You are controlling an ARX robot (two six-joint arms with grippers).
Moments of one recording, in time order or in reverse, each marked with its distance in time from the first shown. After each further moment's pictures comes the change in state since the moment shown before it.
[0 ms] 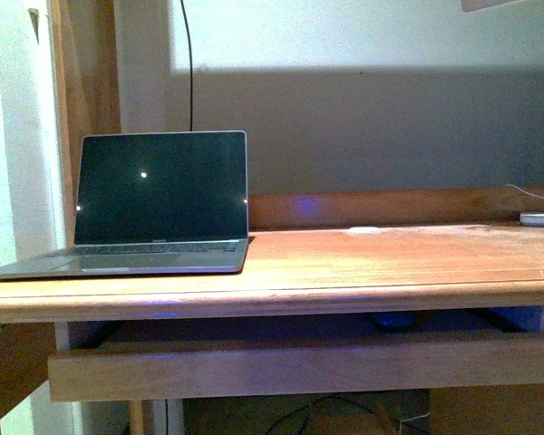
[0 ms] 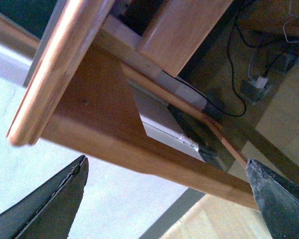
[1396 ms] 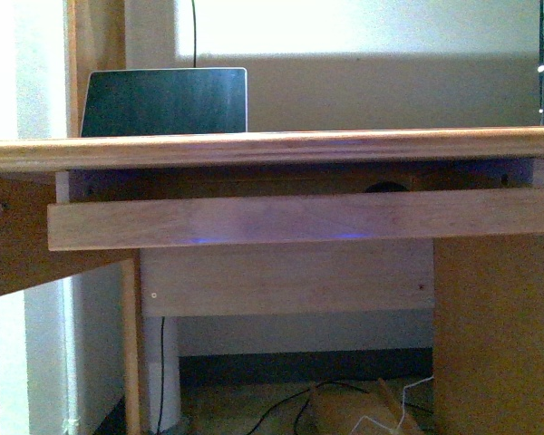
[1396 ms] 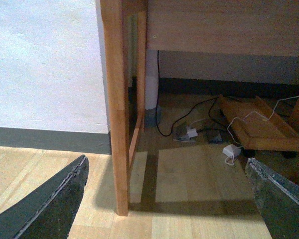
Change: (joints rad) left arm -0.132 -1.502 -0.356 -0.956 -0.285 -1.035; right arm 0.001 0.000 0.000 0.000 -0.002 0.000
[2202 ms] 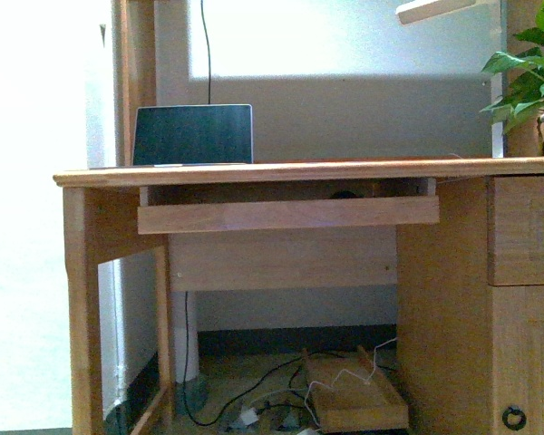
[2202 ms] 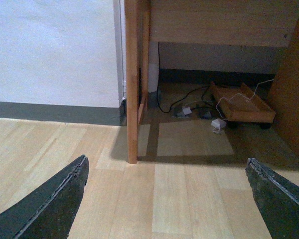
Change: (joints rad) left arm 0.000 0.000 0.000 0.000 -0.001 0.000; right arm 0.000 0.000 0.000 0.000 0.002 0.000
